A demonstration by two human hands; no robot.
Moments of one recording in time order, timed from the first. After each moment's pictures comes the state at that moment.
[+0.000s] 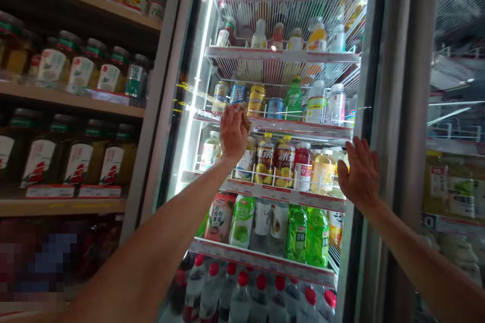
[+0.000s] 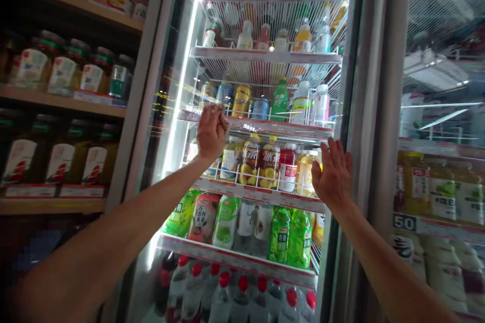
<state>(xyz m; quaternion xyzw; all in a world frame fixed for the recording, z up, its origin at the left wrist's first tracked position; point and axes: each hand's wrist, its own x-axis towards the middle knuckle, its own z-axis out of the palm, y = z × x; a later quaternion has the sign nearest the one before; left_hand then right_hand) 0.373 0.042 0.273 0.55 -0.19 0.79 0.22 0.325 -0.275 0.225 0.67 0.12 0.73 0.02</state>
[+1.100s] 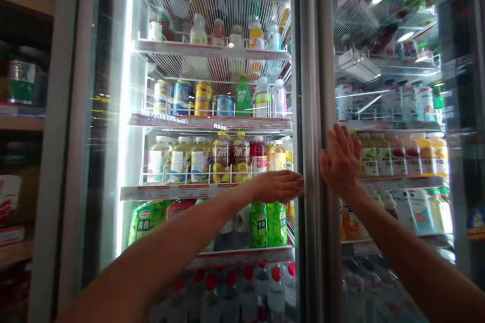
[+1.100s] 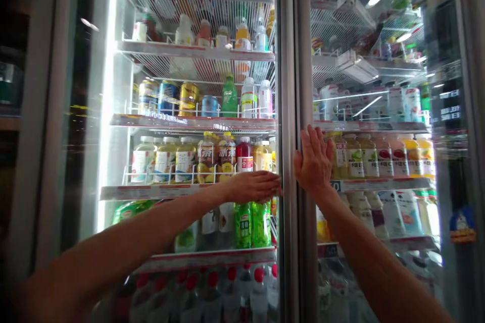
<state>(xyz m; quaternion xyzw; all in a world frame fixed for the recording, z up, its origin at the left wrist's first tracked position) 0.336 -0.154 0.221 0.50 -0.63 0.54 -0.24 0.270 -0.355 0.222 0.65 0.07 0.76 0.03</state>
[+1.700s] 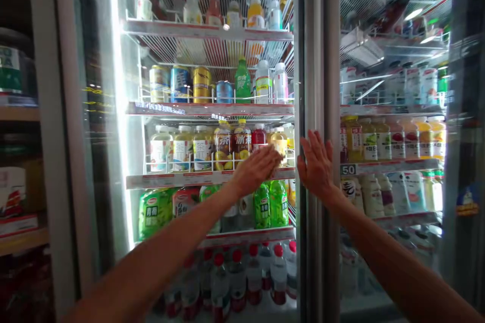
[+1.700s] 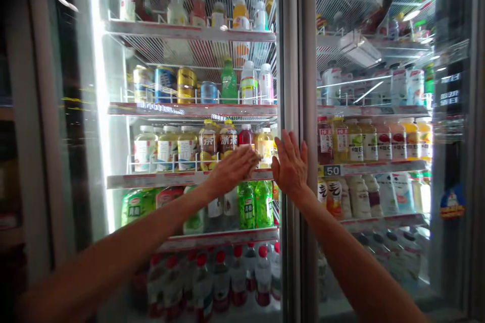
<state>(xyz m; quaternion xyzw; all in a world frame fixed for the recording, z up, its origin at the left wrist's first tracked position) 0.336 -0.102 0.168 0.59 -0.47 0.65 -0.10 0.282 -0.307 0.174 0.69 0.12 0.72 0.03</state>
